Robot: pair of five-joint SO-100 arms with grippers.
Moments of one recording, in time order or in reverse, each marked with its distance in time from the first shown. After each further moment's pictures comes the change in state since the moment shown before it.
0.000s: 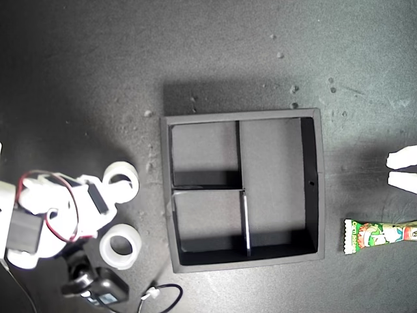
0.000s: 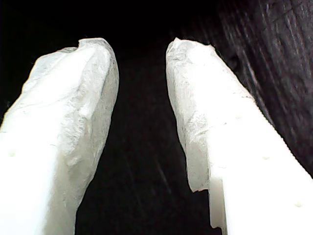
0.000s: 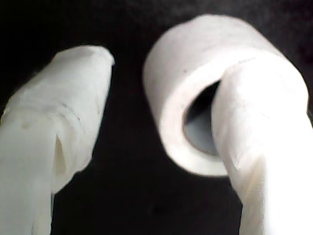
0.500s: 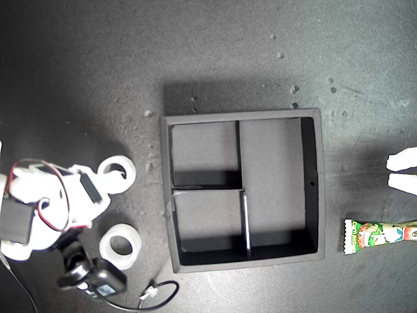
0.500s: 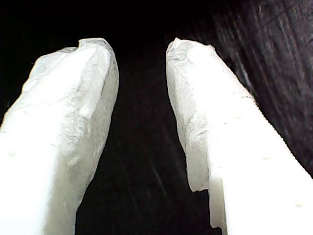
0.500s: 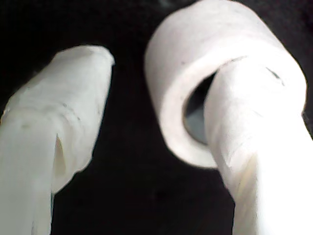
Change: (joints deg) arm 0 -0.4 1.4 0.6 0.6 -0.4; arm 1 -0.7 0.0 0.0 0.0 0.0
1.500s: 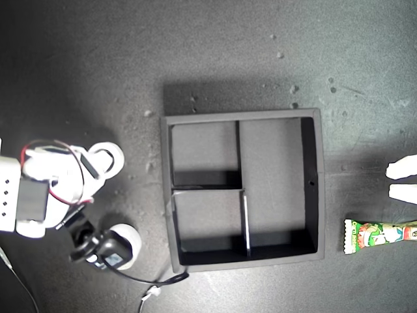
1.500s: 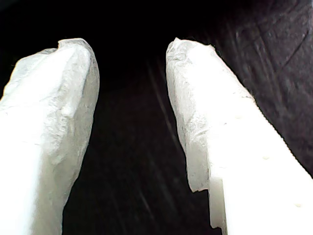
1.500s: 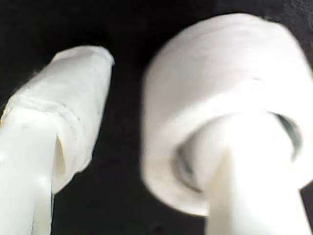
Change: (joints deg) arm 0 -6.0 -4.6 4.5 -2.2 -0.7; arm 1 -3.3 0.0 0.0 -2.0 0.0
